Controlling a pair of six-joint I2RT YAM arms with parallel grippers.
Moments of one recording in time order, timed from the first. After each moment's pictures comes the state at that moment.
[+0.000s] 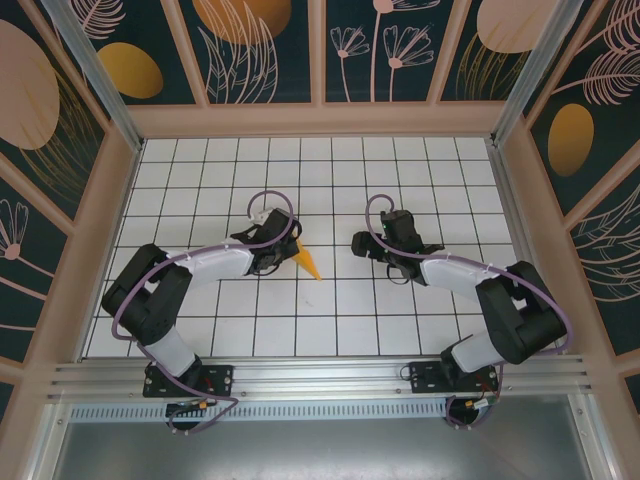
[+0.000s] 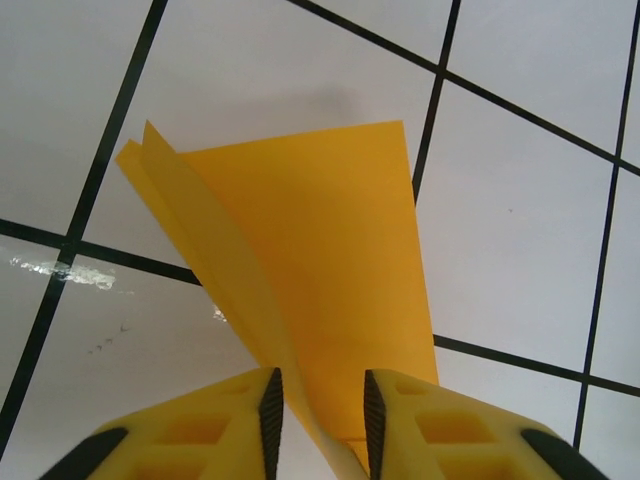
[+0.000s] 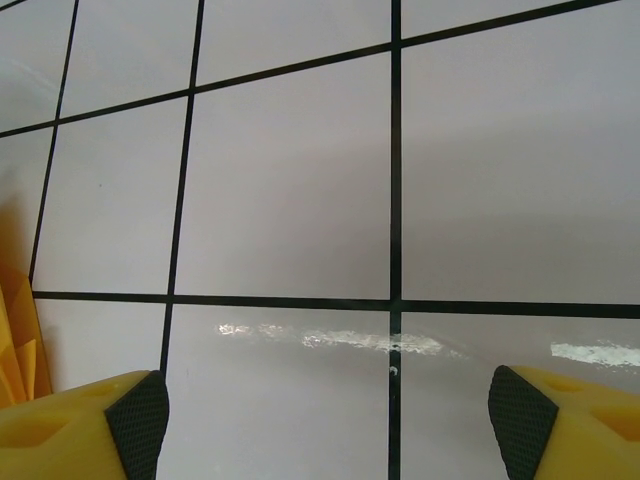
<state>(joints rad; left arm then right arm) -0.66 1.67 0.88 -0.18 -0.22 -0.98 0.51 1.46 0.64 0.03 -0.02 0.56</state>
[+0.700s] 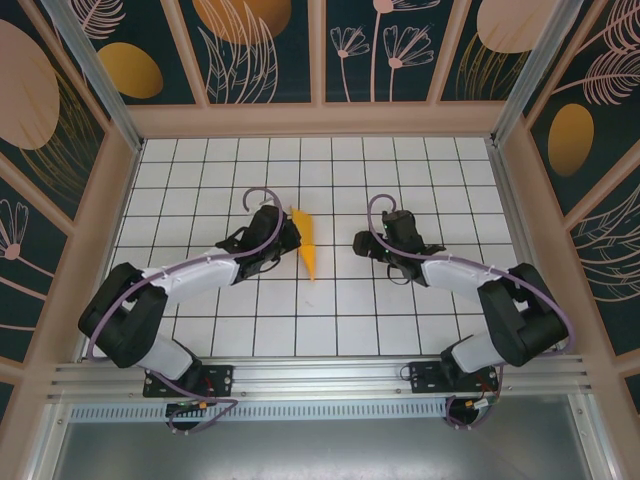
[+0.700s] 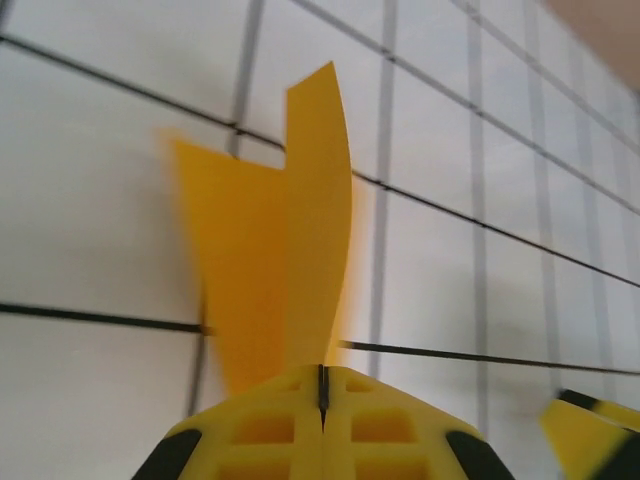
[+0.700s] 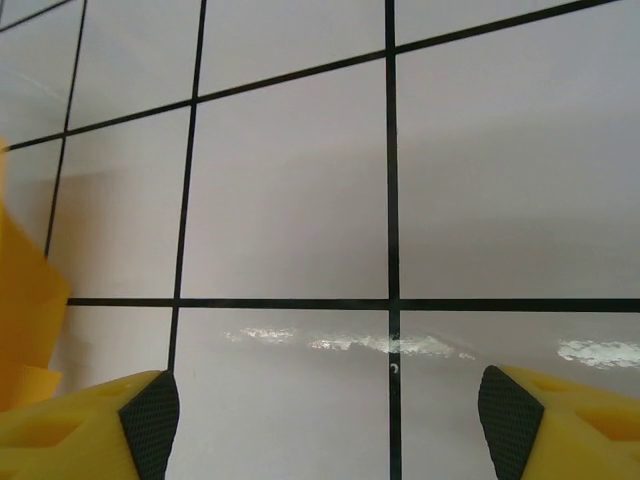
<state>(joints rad) -0.66 1.51 0.80 0.06 -0.06 -0.94 0.50 1.43 0.62 0.04 -0.02 0.58</state>
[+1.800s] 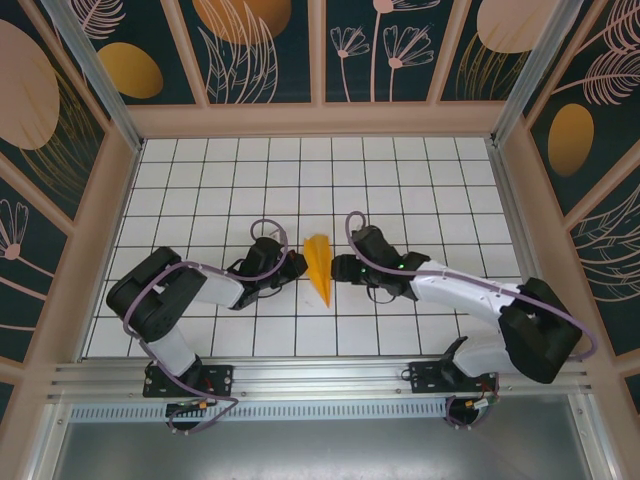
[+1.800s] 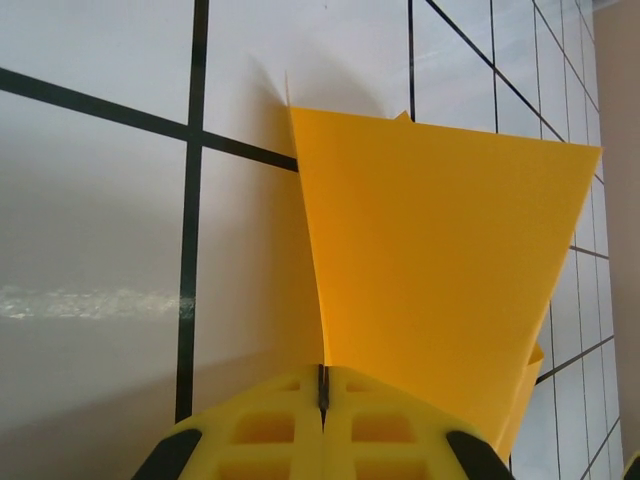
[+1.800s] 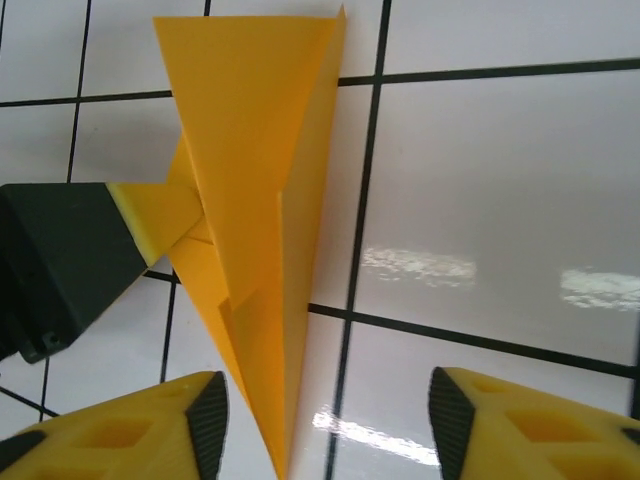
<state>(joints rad) -0.67 1.70 0.50 0.59 0.17 -1.02 0.84 1.36 0.74 -0.27 0.01 0.75</state>
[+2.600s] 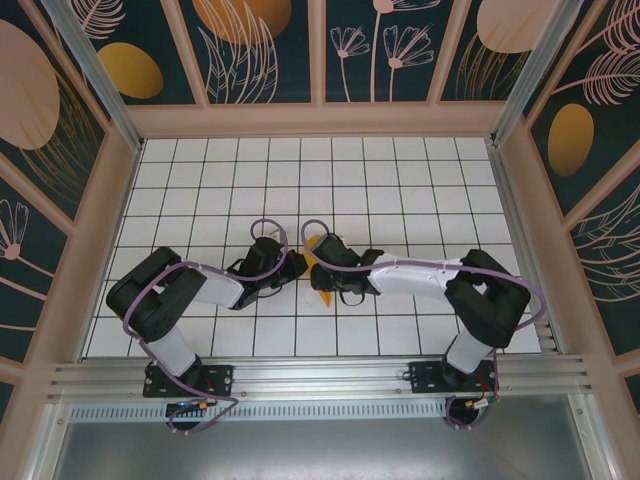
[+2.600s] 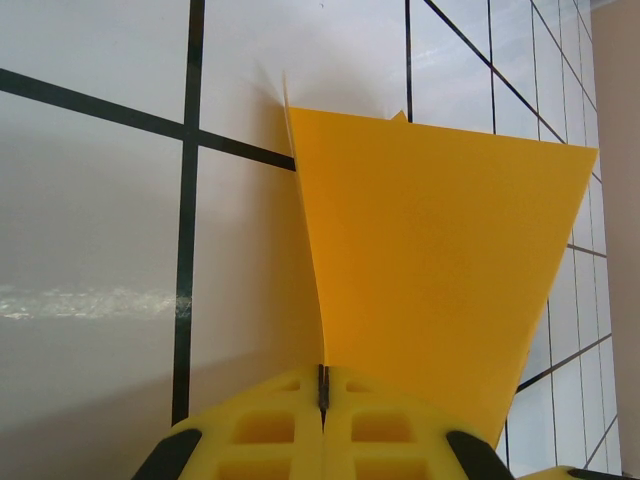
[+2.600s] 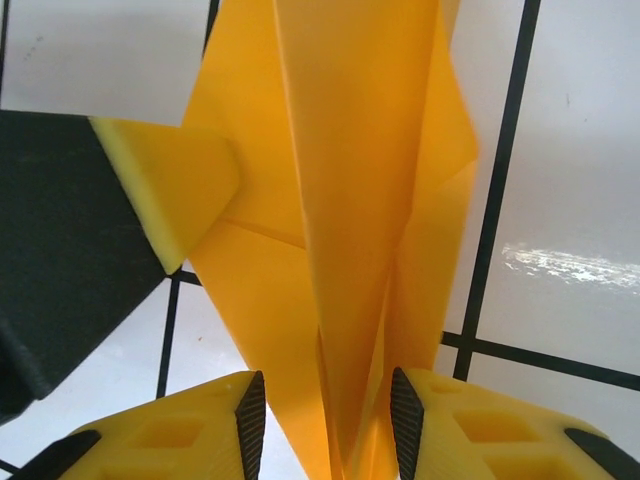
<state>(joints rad) -0.67 1.70 0.50 0.59 0.18 -1.02 0.98 1.65 0.91 -0.31 0.11 0.79</state>
